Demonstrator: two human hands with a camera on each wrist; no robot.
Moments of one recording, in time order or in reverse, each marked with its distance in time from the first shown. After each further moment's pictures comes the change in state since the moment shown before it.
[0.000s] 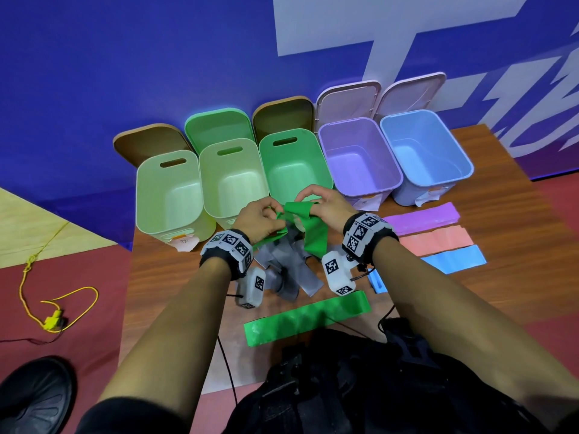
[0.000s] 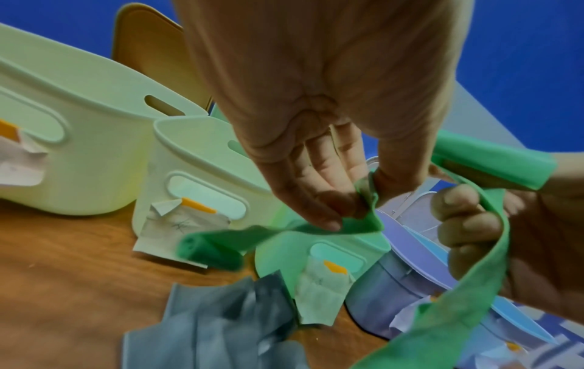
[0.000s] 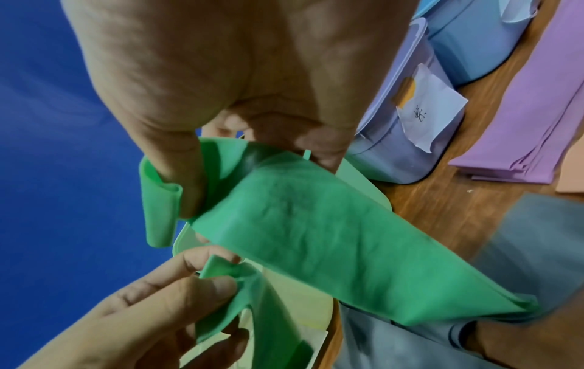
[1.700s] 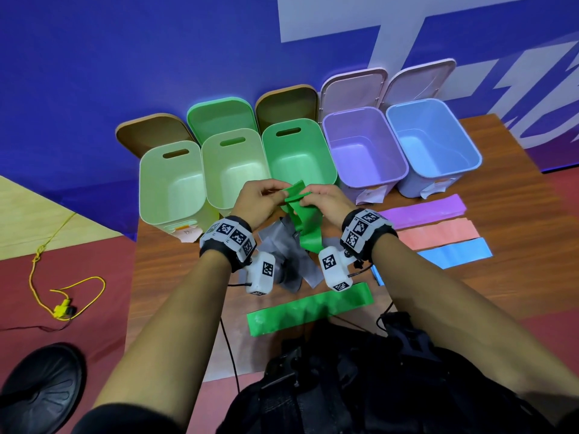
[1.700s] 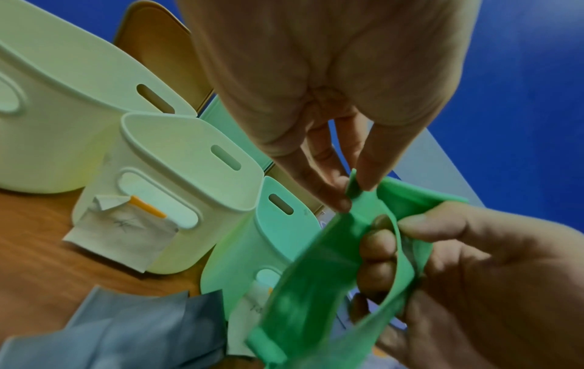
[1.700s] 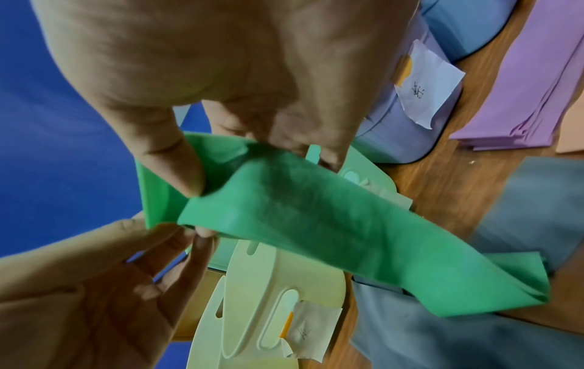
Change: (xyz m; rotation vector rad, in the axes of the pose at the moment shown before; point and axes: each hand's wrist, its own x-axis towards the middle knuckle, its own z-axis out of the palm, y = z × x) left_hand -0.011 0.028 -0.002 -0.221 0.110 0.118; right_hand -0.002 0.000 0.015 0.159 0.011 0.066
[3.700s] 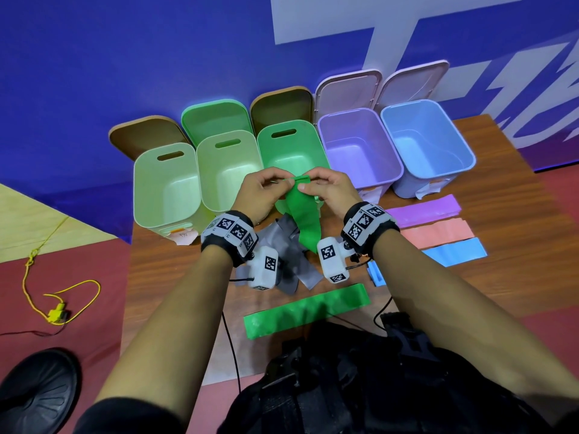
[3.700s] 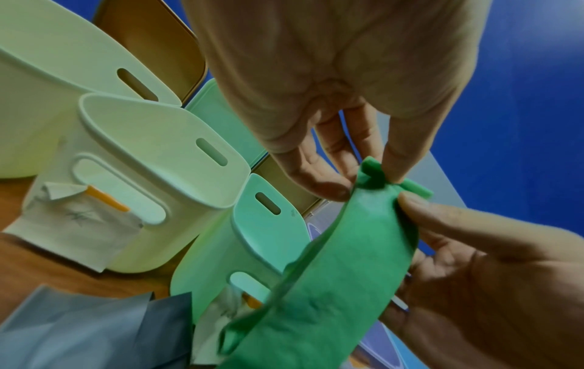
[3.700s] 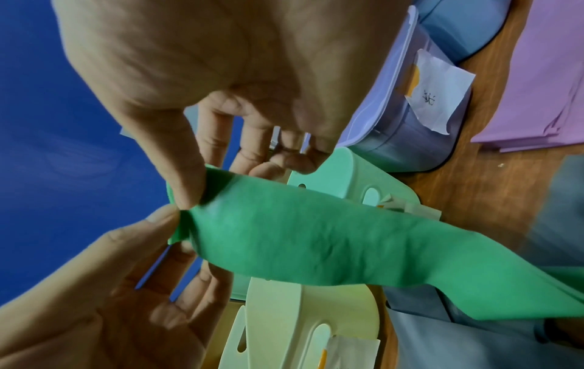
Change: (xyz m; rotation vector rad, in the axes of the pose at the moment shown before) left_hand 0.008 0.015 0.010 -0.135 -0.013 0.118; right_hand 0.003 -0.012 -0.017 0.164 0.095 -0.156
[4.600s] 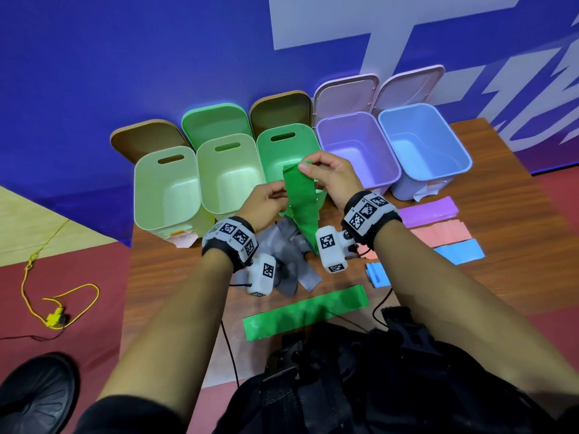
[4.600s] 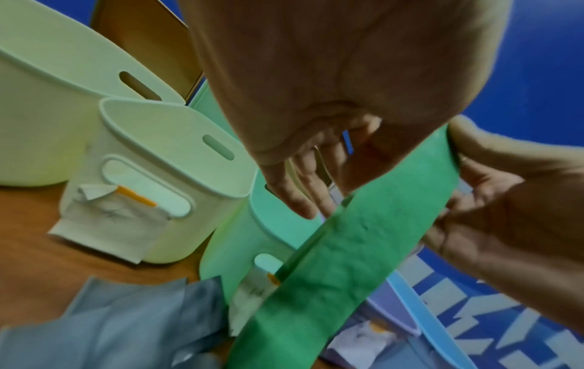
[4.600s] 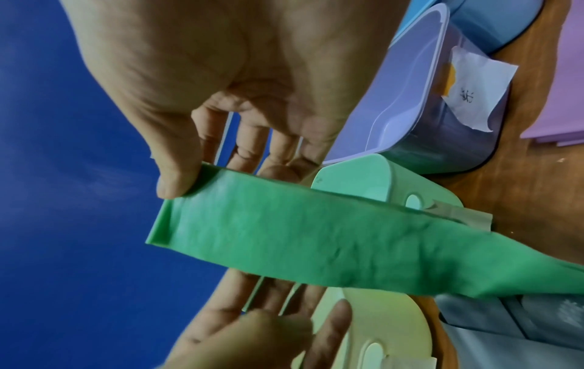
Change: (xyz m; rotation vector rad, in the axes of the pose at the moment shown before) left_hand -0.005 -0.011 0.002 0.021 -0.200 -0.089; right_hand 0.006 -0.023 0.002 -0.009 0.022 -0.139
